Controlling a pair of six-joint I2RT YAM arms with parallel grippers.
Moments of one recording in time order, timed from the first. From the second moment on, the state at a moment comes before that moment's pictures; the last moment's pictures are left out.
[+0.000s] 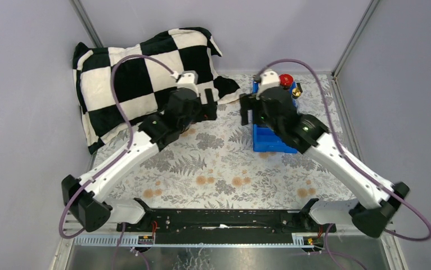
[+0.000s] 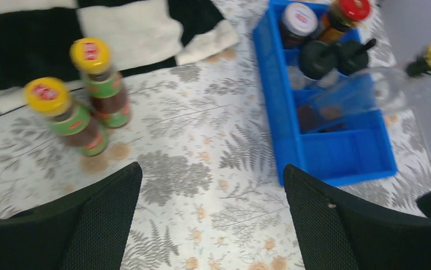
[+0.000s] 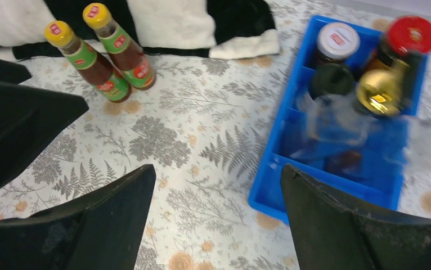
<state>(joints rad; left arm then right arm) -0.72 1.34 1.30 -0.42 -0.30 -0.48 0.76 1.20 1.36 -0.63 0.40 0.26</state>
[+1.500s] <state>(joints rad) -0.35 1.08 0.99 -0.47 -0.26 -0.54 0.75 2.23 1.91 -0.03 -0.02 0.03</state>
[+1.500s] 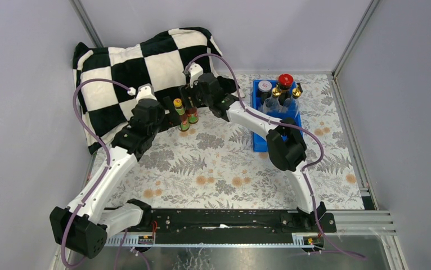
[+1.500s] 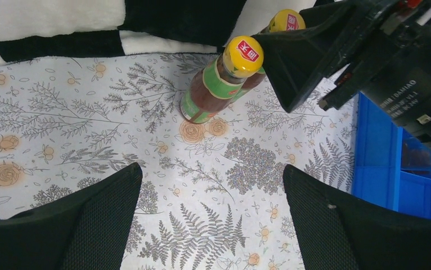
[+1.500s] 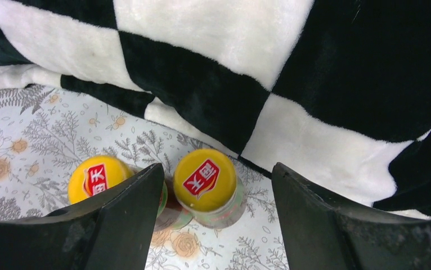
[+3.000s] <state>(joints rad) -0.33 1.04 0.96 -0.45 -0.17 -0.52 0.74 1.70 1.43 -0.08 0.13 0.04</state>
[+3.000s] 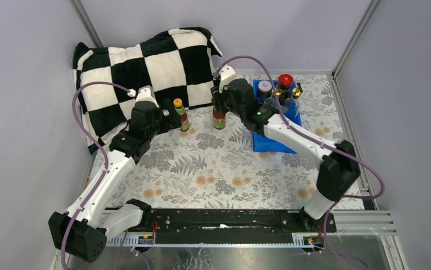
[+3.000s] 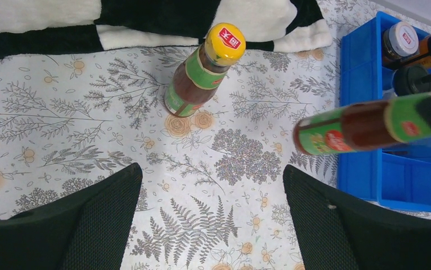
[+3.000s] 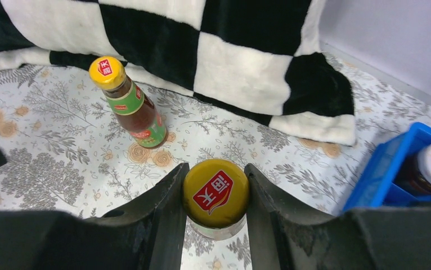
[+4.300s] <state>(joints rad) -0.33 1.11 0.96 -0.40 -0.11 -0.54 0.32 1.13 1.10 -0.47 0.38 0.15</state>
